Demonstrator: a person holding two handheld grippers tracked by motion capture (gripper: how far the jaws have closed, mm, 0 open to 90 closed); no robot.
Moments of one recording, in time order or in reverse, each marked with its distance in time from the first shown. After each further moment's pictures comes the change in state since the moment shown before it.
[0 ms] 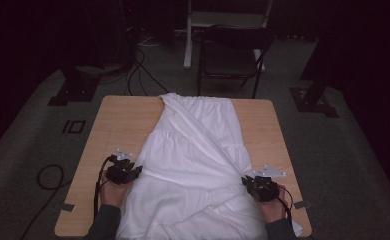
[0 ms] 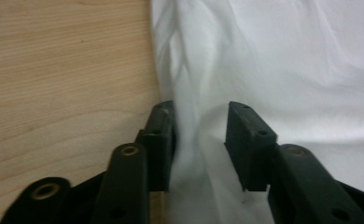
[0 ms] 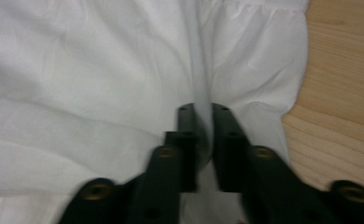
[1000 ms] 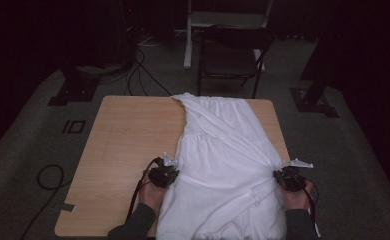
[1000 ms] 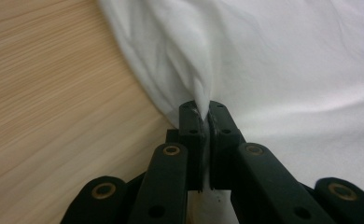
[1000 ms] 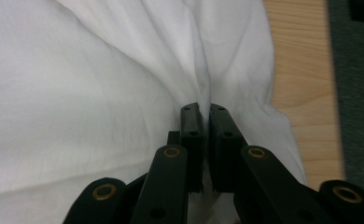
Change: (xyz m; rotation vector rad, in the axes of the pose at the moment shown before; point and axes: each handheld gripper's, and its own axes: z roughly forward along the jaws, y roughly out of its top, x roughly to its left) left arm -0.097 0.023 0.044 0.023 -0.121 0.196; right arm -0.104 -0.023 0.005 0.093 -0.216 0.199
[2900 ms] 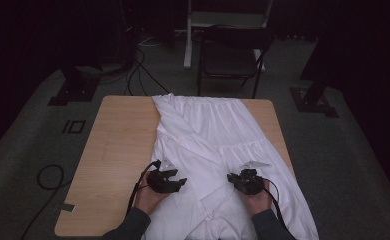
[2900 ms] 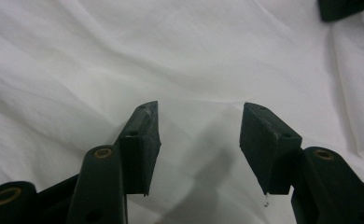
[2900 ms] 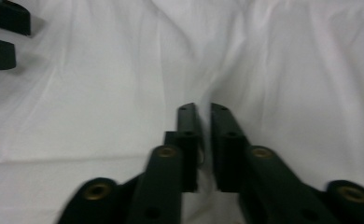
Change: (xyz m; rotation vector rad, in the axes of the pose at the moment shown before) left arm -0.021 0.002 -0.023 -0.083 -0.168 0.088; right arm 0.127 0.019 -0.002 -0.054 0.358 -0.156
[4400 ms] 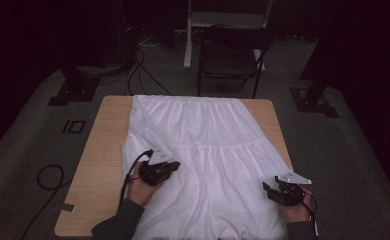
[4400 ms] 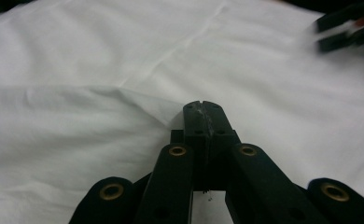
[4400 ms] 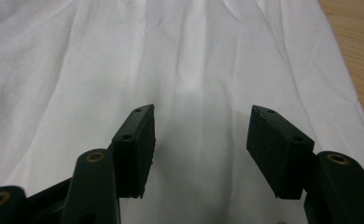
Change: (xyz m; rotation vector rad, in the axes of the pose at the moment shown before) left arm -0.019 0.058 -0.043 -0.117 -0.032 0.122; right arm -0.079 -0.061 -0.059 -0.037 -0.261 -0.064
